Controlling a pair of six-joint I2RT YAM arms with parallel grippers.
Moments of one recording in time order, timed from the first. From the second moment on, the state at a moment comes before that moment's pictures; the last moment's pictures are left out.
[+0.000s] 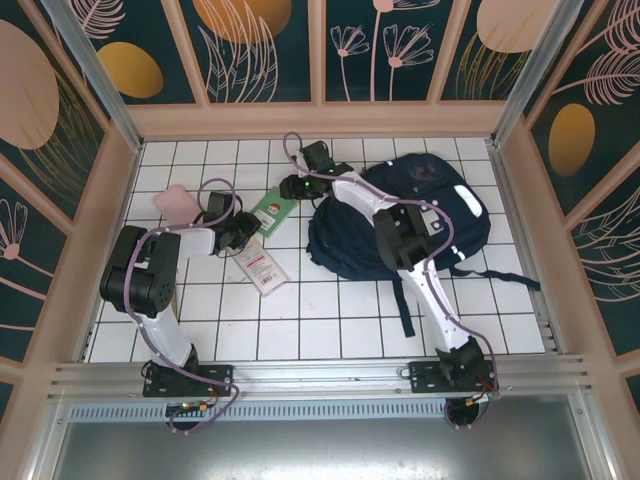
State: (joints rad) left arm -0.22 1.80 0.85 0.09 0.21 -1.02; right arm 0.60 2.60 2.22 -0.45 -0.36 0.39
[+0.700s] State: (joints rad) left arm -0.21 1.81 0.85 0.11 0.21 -1.02; right arm 0.55 2.51 2.16 -0.41 -0.70 0.45
